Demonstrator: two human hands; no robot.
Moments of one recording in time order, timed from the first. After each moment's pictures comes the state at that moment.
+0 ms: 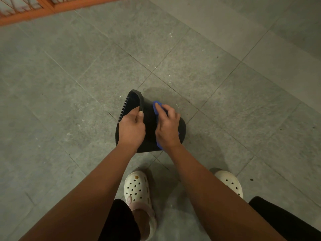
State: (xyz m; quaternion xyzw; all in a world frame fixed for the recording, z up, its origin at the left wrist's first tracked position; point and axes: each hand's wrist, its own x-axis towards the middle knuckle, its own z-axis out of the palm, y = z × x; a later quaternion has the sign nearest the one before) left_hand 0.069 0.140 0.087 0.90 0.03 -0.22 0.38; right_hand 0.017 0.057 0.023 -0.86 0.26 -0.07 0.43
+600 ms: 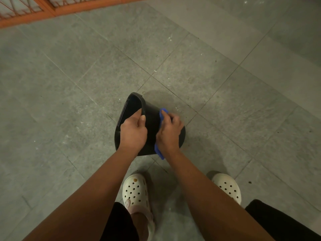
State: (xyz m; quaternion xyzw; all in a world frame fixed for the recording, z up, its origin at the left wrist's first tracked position) left_hand 0.068 0.138 0.091 0.90 0.00 -0.23 0.36; right_hand 0.013 0.063 0.025 -0.82 0.35 -0.04 0.44
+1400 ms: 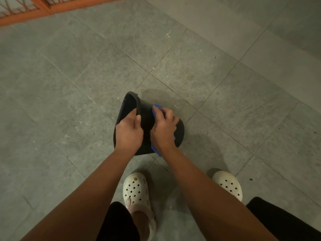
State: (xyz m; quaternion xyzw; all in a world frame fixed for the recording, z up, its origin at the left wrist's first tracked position) left_hand 0.066 0.147 0.084 0.92 -0.02 -0.20 0.35; right_hand 0.022 0.070 0.023 -0.84 0.32 -0.06 0.43
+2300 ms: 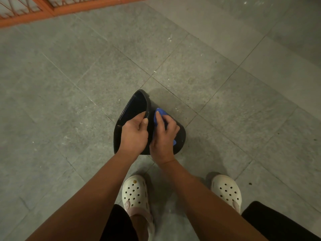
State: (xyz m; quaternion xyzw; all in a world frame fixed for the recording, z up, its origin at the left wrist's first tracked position) left_hand 0.063 0.141 0.091 0.87 -0.03 -0.25 0.43; right_hand 0.007 0.085 0.025 -0.85 0.30 -0.18 0.41
